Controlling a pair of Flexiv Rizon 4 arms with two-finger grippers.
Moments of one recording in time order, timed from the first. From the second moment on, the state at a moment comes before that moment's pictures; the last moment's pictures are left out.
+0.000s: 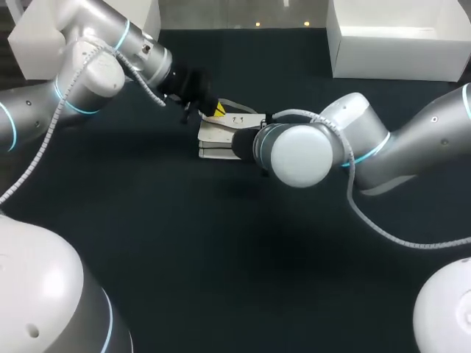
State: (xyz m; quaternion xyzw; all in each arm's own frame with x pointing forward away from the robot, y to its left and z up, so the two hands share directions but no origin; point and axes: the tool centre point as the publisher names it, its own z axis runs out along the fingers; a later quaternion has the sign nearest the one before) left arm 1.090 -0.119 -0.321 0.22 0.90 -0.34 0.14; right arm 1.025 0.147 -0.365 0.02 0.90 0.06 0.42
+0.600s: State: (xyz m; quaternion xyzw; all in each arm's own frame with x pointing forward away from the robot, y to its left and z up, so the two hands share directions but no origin) left arm 1.122 -0.116 -0.303 0.22 0.91 -0.34 0.12; right arm 1.025 0.147 -0.365 0.02 0.90 0.06 0.42
